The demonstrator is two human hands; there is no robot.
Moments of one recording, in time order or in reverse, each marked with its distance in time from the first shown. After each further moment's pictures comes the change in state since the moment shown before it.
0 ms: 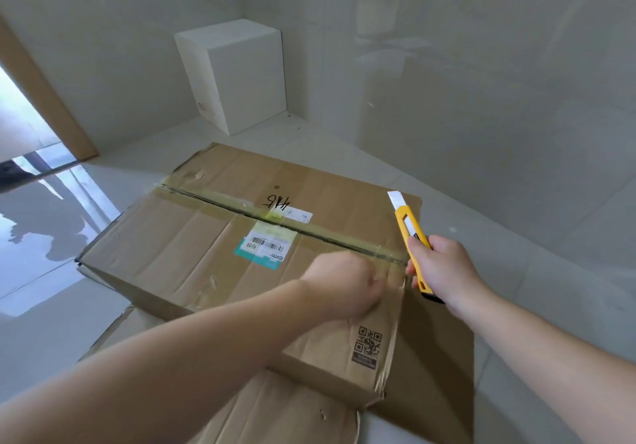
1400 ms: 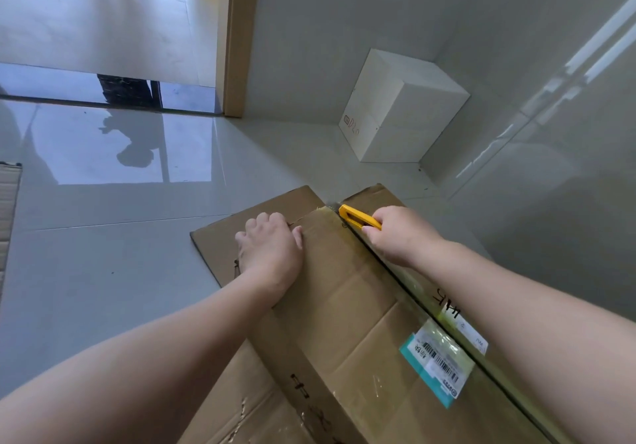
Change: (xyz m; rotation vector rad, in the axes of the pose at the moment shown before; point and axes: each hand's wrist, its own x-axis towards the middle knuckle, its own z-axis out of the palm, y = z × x) left_hand -0.088 -0.339 -0.002 -0.451 0.559 -1.044; right_hand 0.071 -0.236 0.306 -1.148 -0.359 -0.667
